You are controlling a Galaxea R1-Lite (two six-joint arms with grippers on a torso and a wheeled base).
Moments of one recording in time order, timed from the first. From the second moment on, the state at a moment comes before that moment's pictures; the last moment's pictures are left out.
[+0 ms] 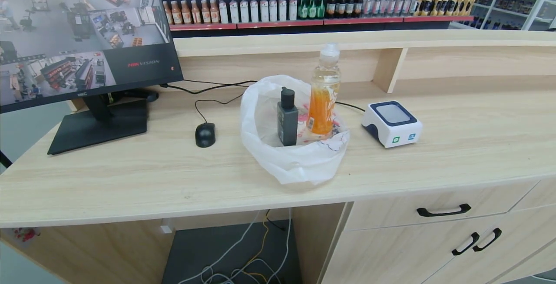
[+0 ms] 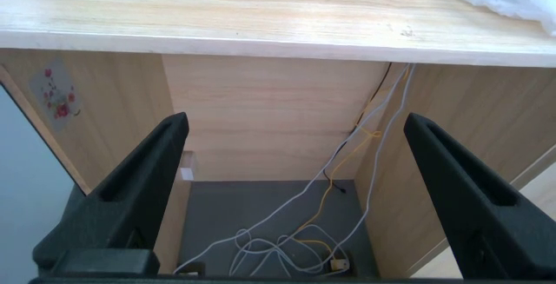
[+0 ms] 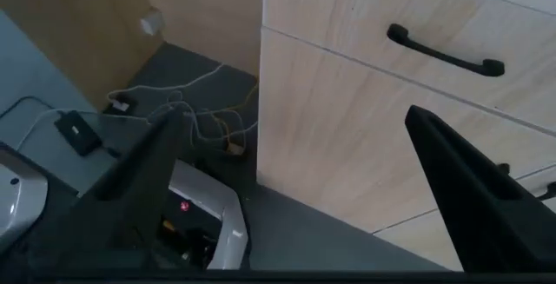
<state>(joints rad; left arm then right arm) 0.00 0.00 0.00 0.00 0.01 0.00 0.54 0.26 -0.08 0.07 -0.10 -0.13</state>
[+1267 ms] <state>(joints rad) 0.00 0.00 0.00 0.00 0.01 0.00 0.09 0.13 -0.10 0.14 -0.15 -0.04</state>
